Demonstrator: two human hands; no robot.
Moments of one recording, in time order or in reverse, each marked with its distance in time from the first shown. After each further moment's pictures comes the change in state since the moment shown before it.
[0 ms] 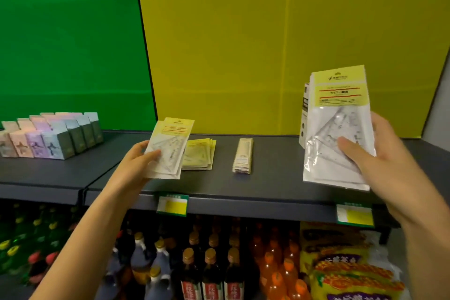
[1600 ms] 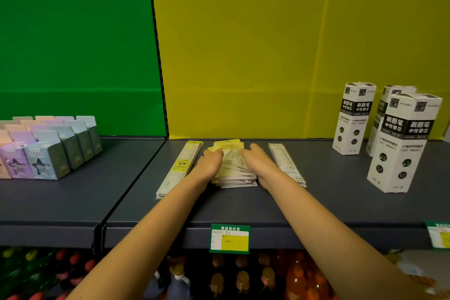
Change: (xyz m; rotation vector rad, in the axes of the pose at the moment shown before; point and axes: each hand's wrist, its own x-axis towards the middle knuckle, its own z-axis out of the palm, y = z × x) left_hand 0.126 -0.033 0.038 0.470 -0.289 -0.159; right_hand 0.098 0.042 0.295 -0.166 -0.281 0.507
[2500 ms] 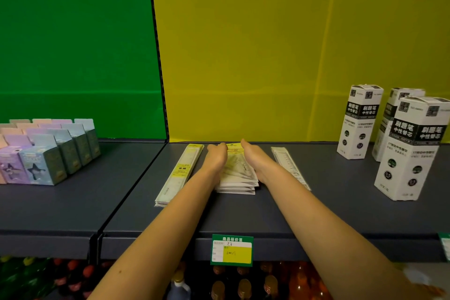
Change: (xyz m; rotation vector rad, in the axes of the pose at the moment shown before) left_hand 0.021 0.022 0.012 -0.376 0.045 -0.059; right_hand 0.019 -0.016 0.001 0.121 -0.077 0.100
